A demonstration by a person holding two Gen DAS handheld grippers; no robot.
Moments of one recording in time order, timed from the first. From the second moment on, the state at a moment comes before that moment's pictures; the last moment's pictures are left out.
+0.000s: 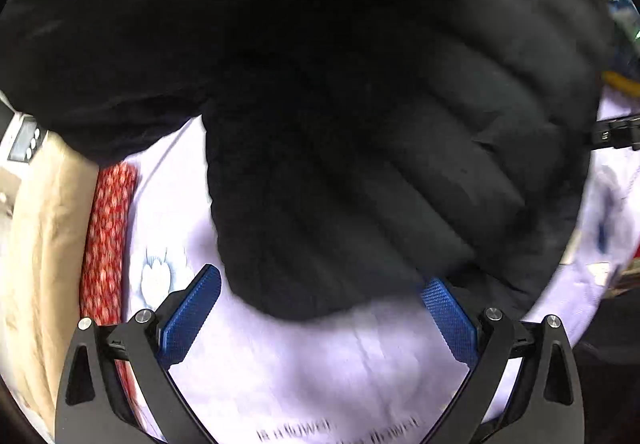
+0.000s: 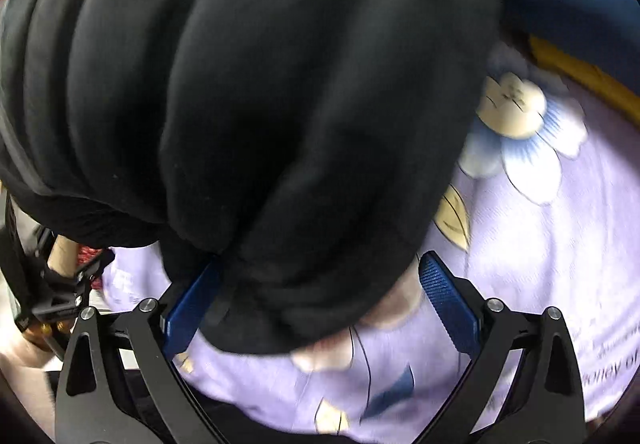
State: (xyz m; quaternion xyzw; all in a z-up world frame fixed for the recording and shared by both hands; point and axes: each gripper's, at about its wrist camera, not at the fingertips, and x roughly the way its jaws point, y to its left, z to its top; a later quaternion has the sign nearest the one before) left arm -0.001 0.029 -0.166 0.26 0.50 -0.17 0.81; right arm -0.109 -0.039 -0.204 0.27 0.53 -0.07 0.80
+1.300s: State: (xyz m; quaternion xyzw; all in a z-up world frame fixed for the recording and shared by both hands) left arm 0.145 0.054 0.080 0.00 0.42 -0.28 0.86; right arm -0.016 -0.106 0.101 0.34 0.30 0.01 0.89
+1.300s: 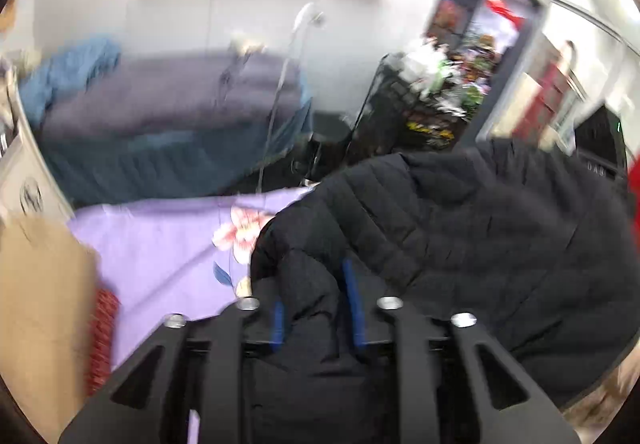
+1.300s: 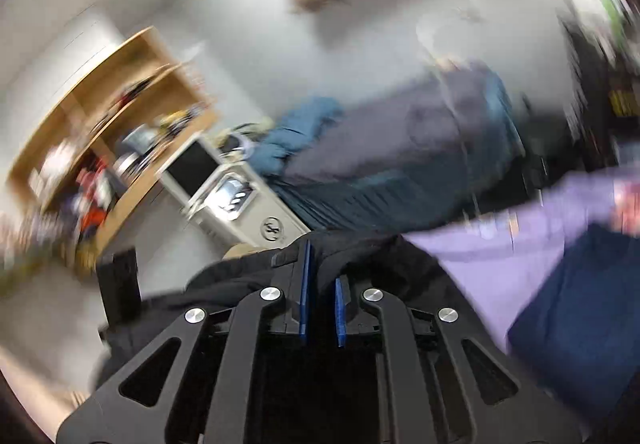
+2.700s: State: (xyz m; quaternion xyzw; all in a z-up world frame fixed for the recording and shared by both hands) left arm 0.082 0.010 -0.179 0.13 0.65 -0.13 0.74; right arm -0.078 0.087 -0.142 -0.02 0.64 -0.10 0.76
